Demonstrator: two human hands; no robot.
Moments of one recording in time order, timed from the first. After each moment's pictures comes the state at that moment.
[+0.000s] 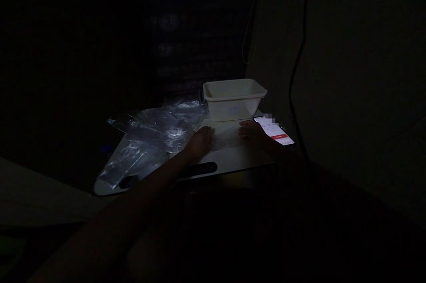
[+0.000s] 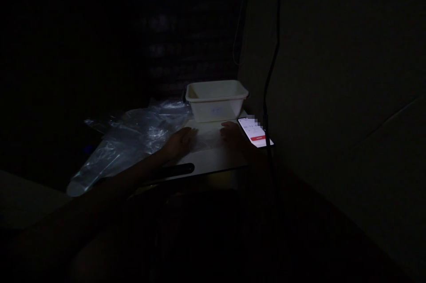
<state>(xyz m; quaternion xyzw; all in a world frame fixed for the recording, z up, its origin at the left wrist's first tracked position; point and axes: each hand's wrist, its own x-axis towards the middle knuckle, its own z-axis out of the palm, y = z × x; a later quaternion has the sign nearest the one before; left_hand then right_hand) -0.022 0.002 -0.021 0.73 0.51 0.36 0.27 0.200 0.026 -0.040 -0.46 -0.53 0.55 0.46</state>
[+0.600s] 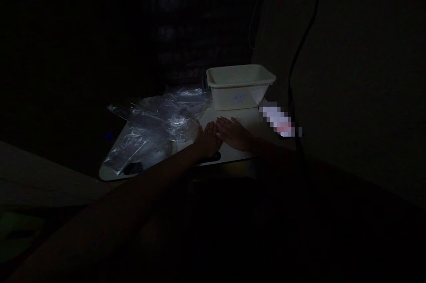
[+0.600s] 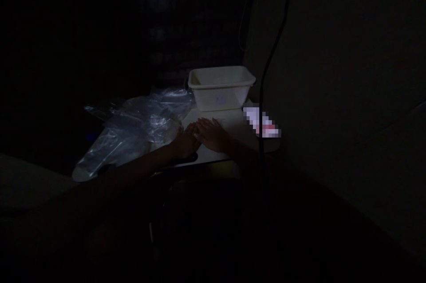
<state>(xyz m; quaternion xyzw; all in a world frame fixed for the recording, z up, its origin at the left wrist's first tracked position) -0.004 -0.027 -0.028 0.85 0.53 0.04 0.07 0.130 -0.007 -0.041 -0.41 -0.90 0.00 0.16</state>
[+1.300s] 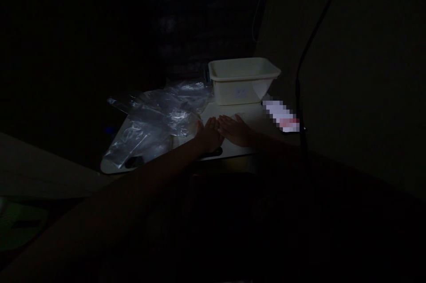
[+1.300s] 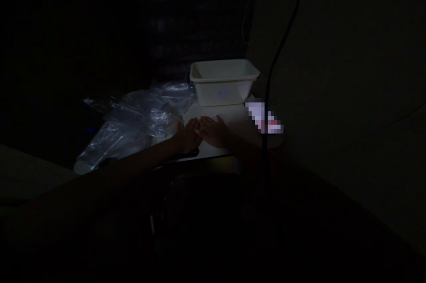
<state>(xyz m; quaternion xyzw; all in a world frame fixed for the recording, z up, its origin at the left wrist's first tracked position) 0.000 -0.029 -0.024 0.83 0.55 -0.02 0.05 0.131 -0.004 -0.052 -0.42 -0.90 -0.04 0.12</state>
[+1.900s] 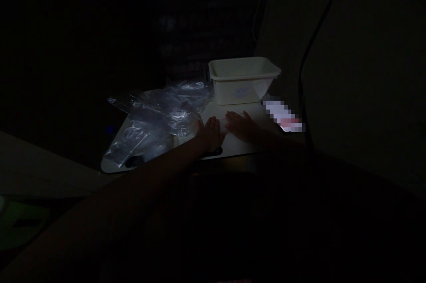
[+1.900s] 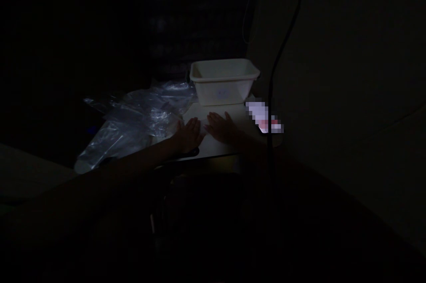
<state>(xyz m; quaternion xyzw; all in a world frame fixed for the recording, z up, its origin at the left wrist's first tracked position) 0.001 -0.028 -0.025 0.83 0.55 -0.08 -0.01 0.150 0.005 -0.057 -0.44 -0.88 -0.13 0.09</state>
